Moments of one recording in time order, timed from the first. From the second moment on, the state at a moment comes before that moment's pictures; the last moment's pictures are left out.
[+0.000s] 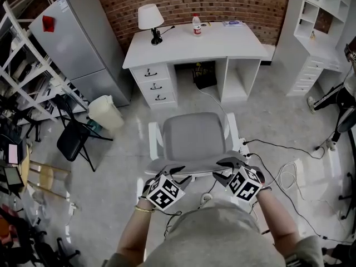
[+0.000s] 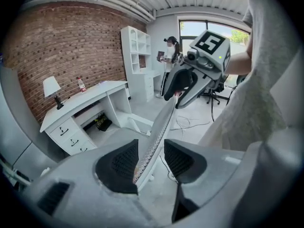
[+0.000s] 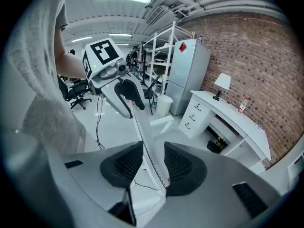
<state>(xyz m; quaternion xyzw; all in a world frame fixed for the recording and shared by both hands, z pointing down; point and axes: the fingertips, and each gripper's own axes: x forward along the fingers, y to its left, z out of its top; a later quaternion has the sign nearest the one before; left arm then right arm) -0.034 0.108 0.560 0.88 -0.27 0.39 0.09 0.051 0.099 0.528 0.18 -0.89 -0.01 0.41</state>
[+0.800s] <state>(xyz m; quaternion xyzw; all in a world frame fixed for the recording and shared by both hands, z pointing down) -0.040 0.108 0.605 0.83 -0.16 0.53 0.04 0.049 0.104 0.575 0.05 -0.85 -0.05 0.52</state>
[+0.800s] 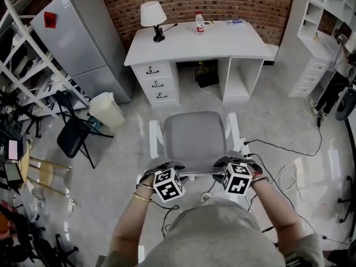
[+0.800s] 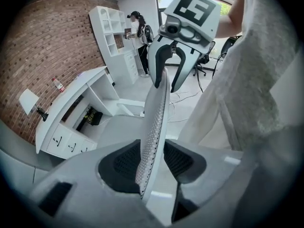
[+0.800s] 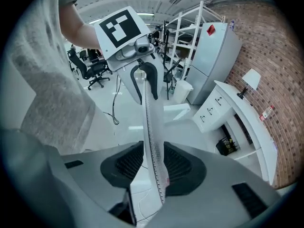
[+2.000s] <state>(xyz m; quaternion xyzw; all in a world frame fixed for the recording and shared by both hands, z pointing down) -0.044 0.105 0.653 0.79 -0.08 0.60 0.05 0.028 0.100 0.624 -0.01 -0.83 -0.08 0.55</state>
